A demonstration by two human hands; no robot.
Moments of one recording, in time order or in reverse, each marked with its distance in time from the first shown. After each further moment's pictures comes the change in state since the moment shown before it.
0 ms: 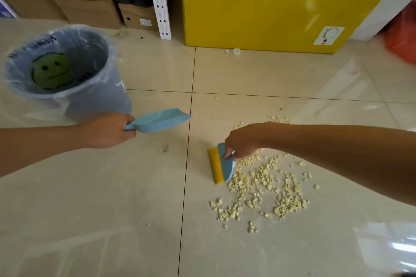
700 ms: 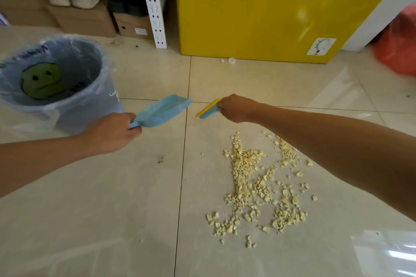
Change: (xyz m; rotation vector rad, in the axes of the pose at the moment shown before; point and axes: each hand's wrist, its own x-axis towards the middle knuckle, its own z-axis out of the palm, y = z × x) left_hand 0.008 0.007 0.000 -0.060 0.163 -0.089; right_hand 0.061 0.074 -0.053 0.241 0.477 0.361
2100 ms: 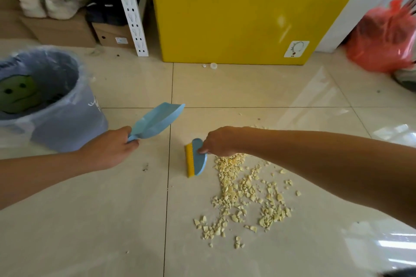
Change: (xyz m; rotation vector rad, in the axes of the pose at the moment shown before) left_hand -0.007 0.039 0.016 -0.040 -0.053 -0.013; right_hand -0.070 -0.024 0.030 -0.307 -0.226 -0.370
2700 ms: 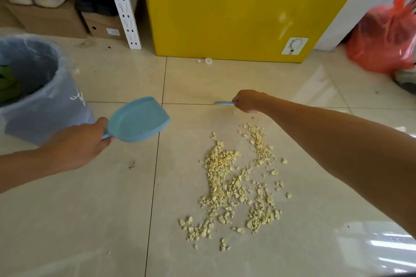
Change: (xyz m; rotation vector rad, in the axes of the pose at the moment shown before) left_hand 0.006 -0.023 0.003 0.228 0.105 0.063; right_hand -0.007 0.145 0.018 0.458 0.120 0.640
